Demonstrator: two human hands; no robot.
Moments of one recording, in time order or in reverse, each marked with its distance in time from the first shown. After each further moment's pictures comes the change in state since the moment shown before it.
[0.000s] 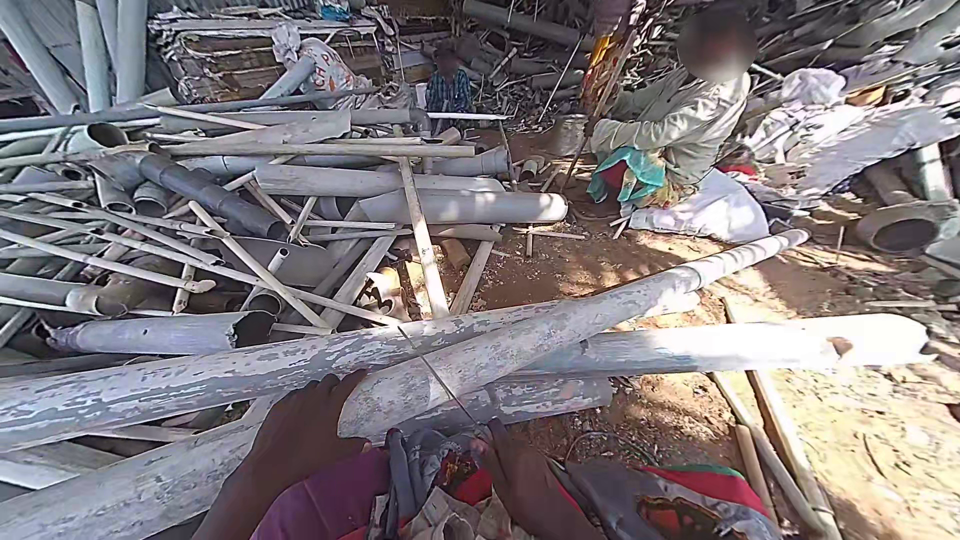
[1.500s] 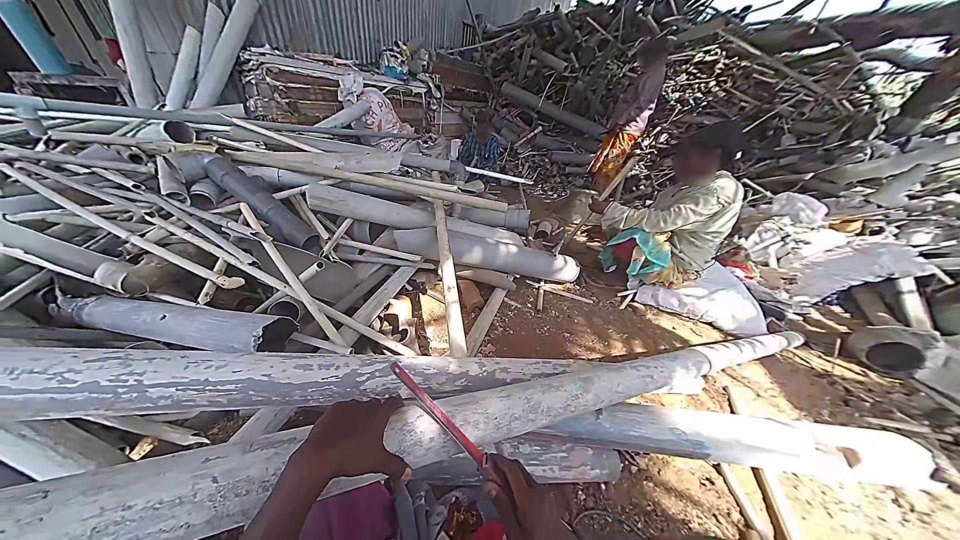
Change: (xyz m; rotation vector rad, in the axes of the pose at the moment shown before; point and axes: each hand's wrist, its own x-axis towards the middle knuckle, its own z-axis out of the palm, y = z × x) left_hand 0.019 -0.016 -0.018 -0.148 -0.250 0.092; right_hand 0.016 -0.014 0.028 -0.040 0.416 -0.338
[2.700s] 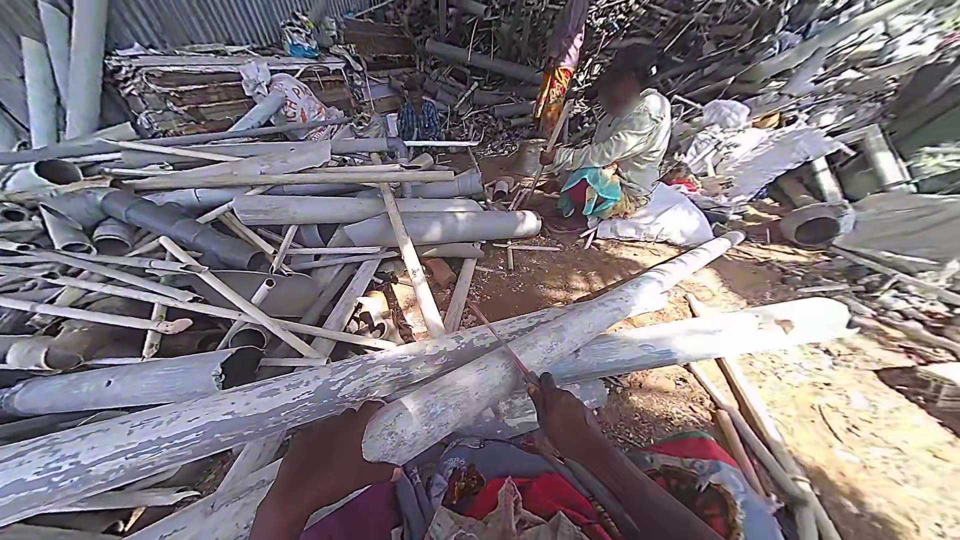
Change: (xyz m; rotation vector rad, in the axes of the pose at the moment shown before) left_hand -0.006 0.010 0.010 0.087 0.049 -0.066; right_hand 0.050 0.017 -0.076 -0.226 -0.411 0.723
